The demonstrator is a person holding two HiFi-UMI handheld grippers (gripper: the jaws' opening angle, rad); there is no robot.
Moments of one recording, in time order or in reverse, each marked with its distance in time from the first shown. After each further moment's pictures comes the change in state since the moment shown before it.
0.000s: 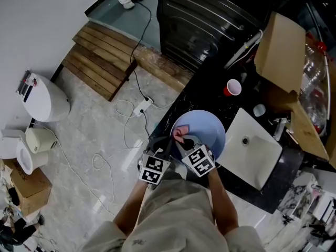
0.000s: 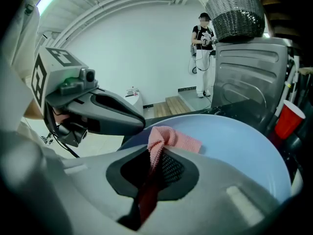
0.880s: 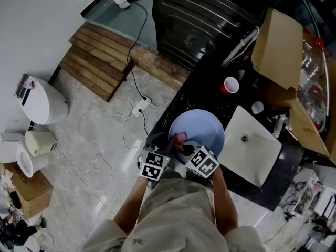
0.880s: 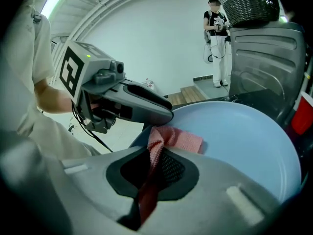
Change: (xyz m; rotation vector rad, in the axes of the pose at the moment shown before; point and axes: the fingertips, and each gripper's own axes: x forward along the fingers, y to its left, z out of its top) left arm 0.012 0.005 0.000 -0.013 0.034 -0.003; right arm -0.012 0.029 -0.030 -0.042 0.124 0.190
